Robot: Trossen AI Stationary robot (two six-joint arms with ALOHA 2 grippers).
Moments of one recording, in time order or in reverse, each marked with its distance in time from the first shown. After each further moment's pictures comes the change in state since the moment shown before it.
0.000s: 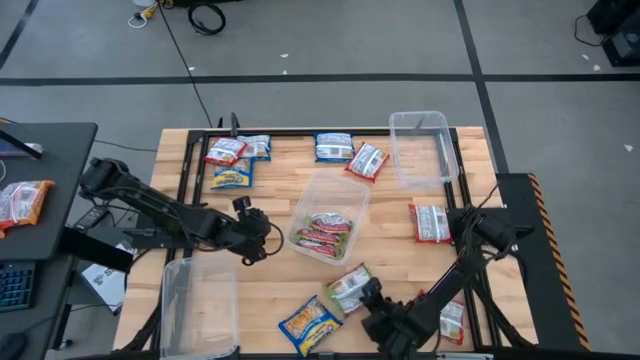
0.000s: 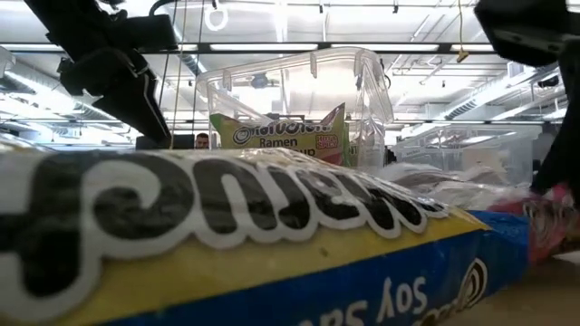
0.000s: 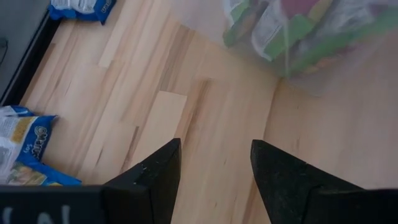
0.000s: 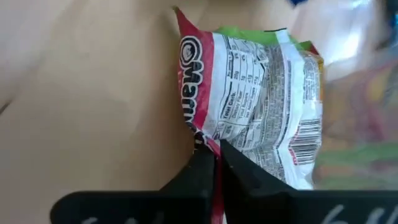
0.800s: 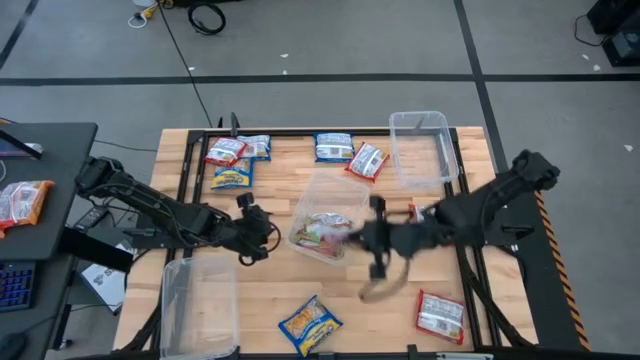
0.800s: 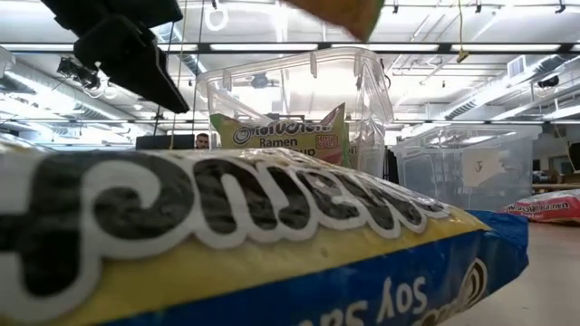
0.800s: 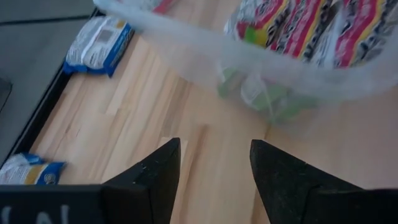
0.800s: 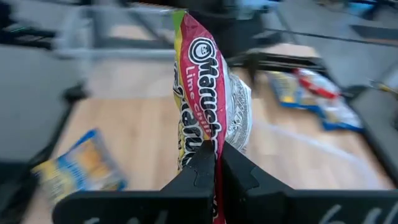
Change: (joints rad) left arm 0.005 -0.063 0.000 0.133 -0.045 0.150; right arm -0.382 -0.652 0.002 0.174 -0.169 -0.002
